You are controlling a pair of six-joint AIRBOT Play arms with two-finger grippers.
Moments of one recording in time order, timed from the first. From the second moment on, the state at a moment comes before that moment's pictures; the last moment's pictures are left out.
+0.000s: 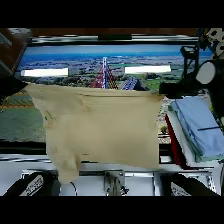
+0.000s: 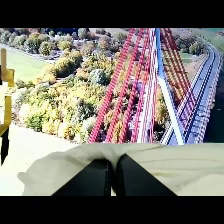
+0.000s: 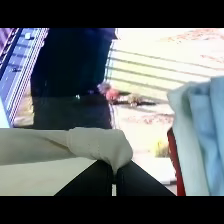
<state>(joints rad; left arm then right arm) 0.31 -1.00 1.22 0.94 -1.14 -1.28 0.16 -1.25 1.38 -1.59 1.30 1.73</state>
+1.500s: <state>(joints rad) 0.13 -1.45 1.20 1.03 -1.13 -1.19 0.16 -1.53 1.34 -1.57 1.11 1.74</state>
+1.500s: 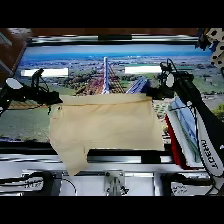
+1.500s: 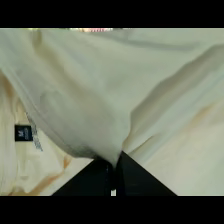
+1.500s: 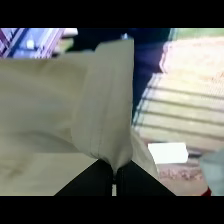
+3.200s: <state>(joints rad) 0.50 -1.19 0.55 1.07 -1.29 -1.19 -0.13 -1.11 0.91 -1.24 1.39 1.45</state>
